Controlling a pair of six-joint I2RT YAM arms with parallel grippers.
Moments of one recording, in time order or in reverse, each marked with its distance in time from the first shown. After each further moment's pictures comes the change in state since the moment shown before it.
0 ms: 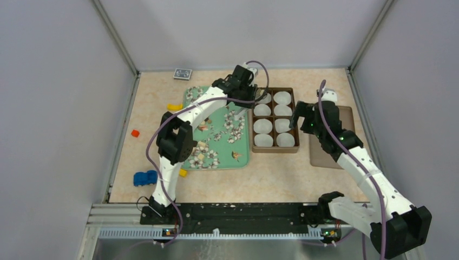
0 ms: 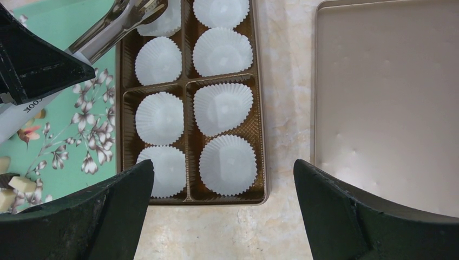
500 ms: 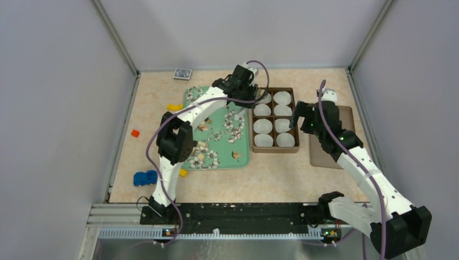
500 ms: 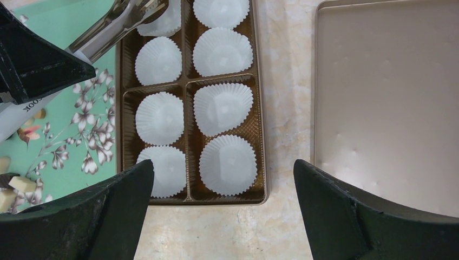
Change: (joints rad) left arm -0.001 0.002 0.003 0.004 0.000 -0.002; right arm 0.000 0.000 0.000 0.000 0.000 0.000
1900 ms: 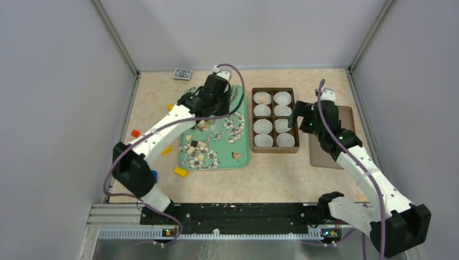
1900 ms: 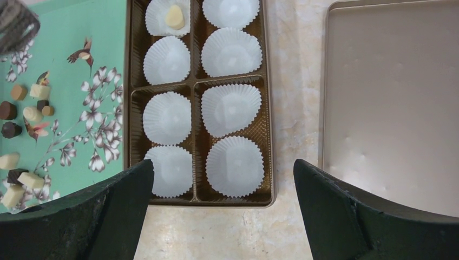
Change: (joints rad) left arm -0.005 -0.505 -0.406 0.001 -0.237 -0.012; right arm 0.000 0.007 0.001 0.014 -0.023 0.001
